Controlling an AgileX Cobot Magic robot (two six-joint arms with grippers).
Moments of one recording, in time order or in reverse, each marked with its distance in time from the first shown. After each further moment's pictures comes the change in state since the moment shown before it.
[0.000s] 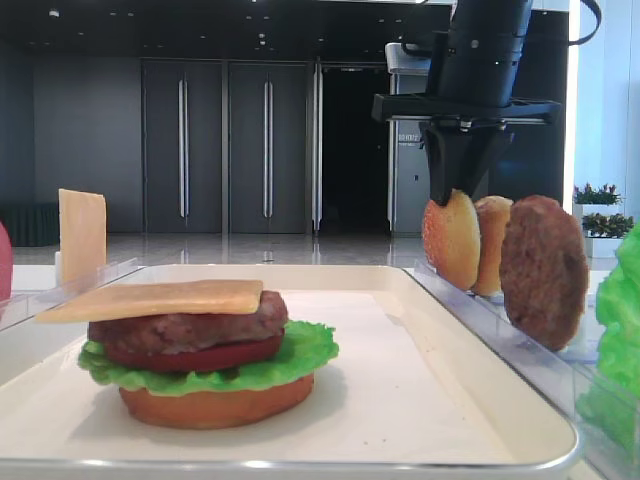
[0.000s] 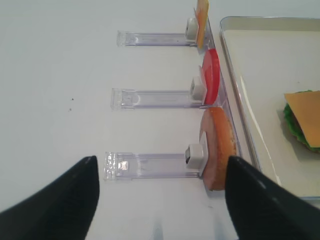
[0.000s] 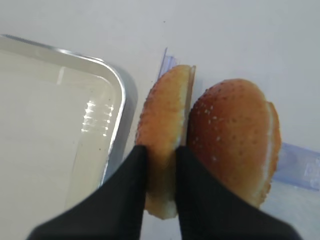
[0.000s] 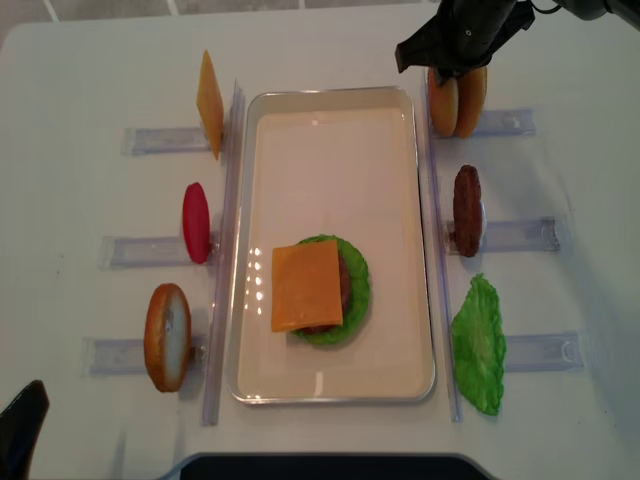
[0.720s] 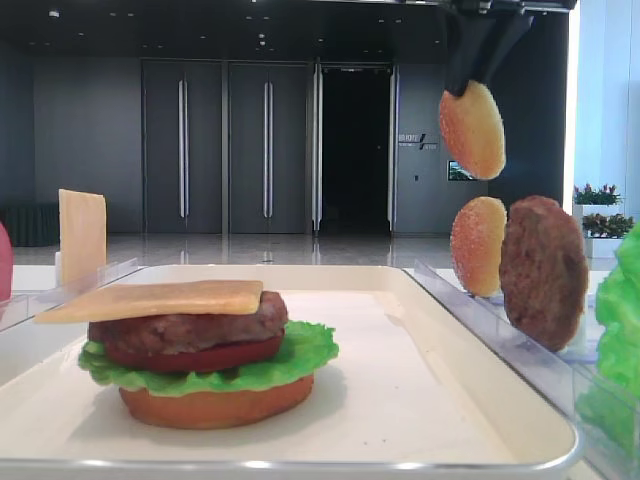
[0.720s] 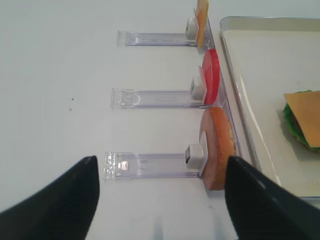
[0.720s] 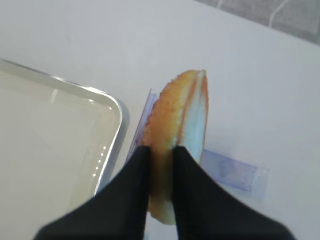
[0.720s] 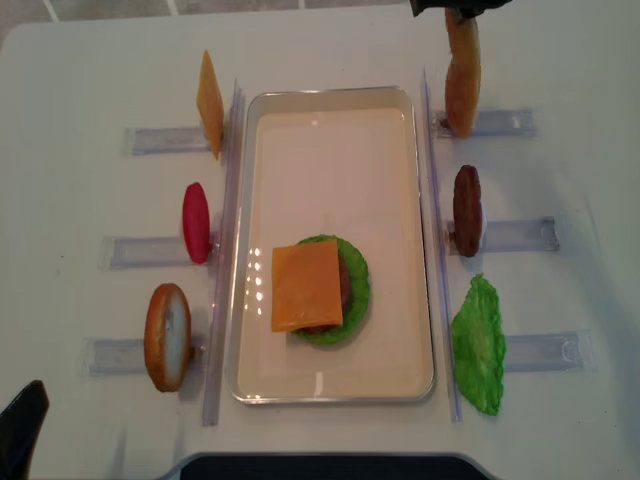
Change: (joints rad) left arm 0.000 0.000 0.000 0.000 0.000 0.000; right arm 0.014 -0.167 -0.036 -0.046 0.069 -0.045
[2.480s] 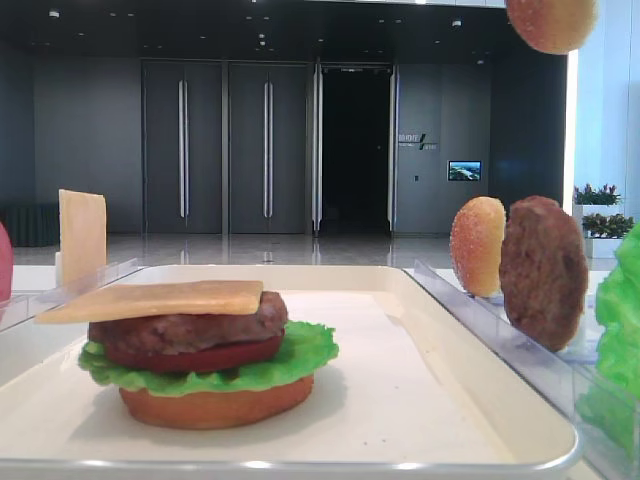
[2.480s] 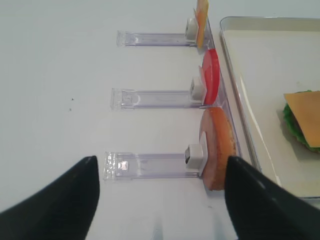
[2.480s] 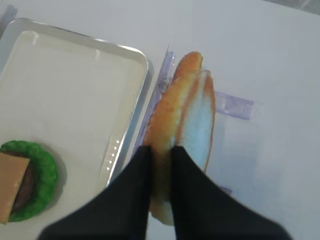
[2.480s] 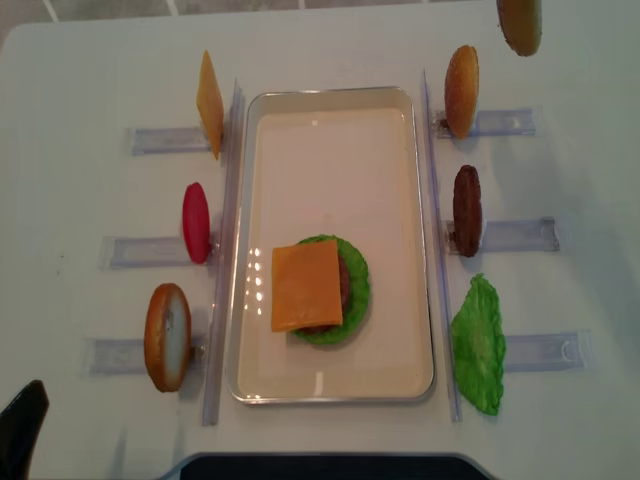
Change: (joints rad) left arm 0.000 0.000 0.000 -0.001 0.000 0.000; right arm -0.002 -0.343 0.068 0.103 0.234 -0.018
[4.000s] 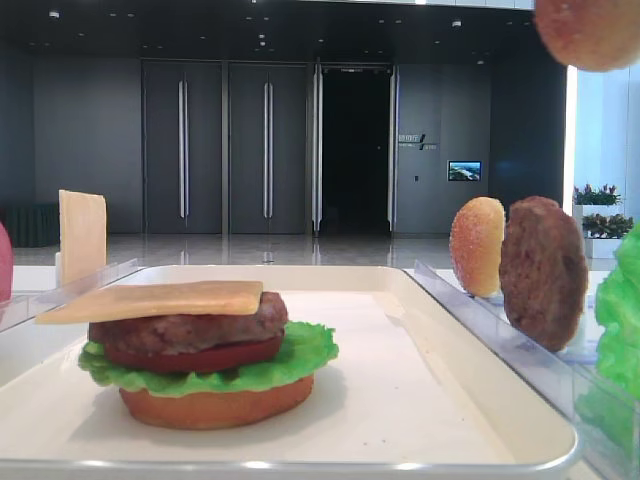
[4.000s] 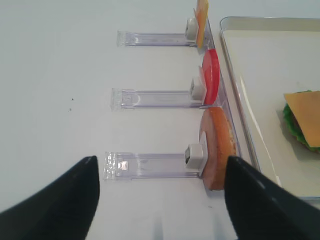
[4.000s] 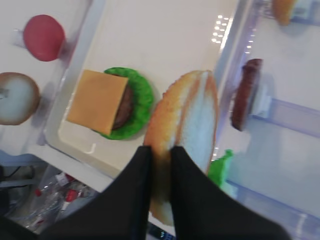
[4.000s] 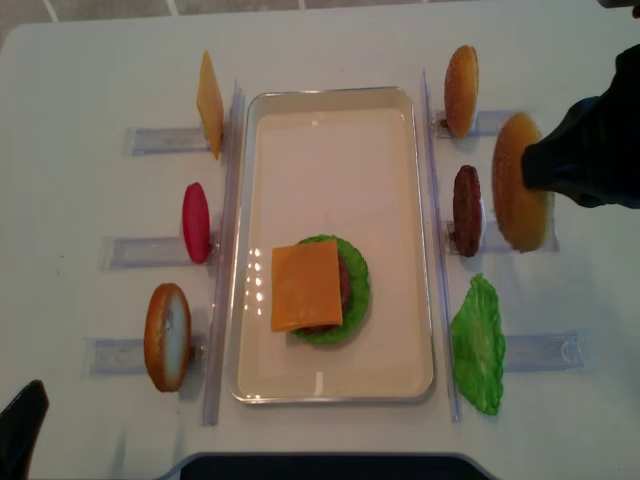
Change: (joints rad) left arm 0.000 0.000 0.000 0.000 0.000 0.000; right arm 0.000 -0.441 0.599 0.355 -0.185 -0.087
